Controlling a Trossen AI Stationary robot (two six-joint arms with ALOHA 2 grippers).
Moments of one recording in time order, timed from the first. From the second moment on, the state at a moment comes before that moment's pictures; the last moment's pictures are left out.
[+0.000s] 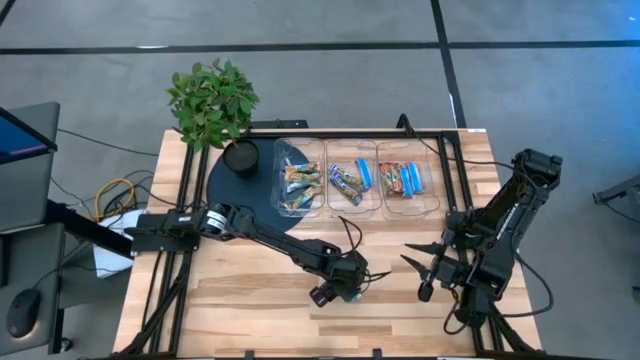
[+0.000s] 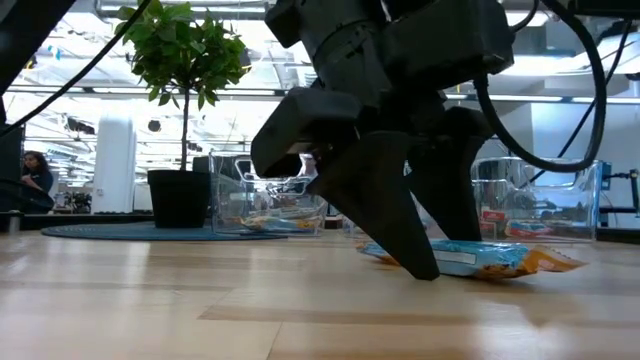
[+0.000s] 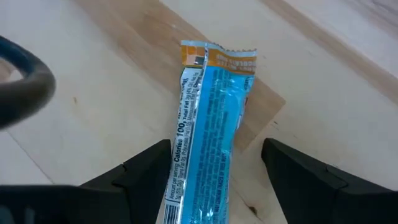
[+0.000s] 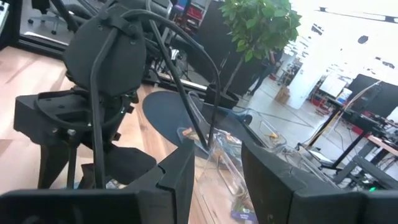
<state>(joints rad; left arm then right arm) -0.28 2.34 1.81 -0.56 0.09 0.59 1.12 1.30 0.69 -0.57 1.47 0.73</state>
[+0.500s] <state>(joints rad) -0.28 2.34 1.81 -0.61 0.07 0.49 1.09 1.30 0.69 -0.57 1.46 0.73</state>
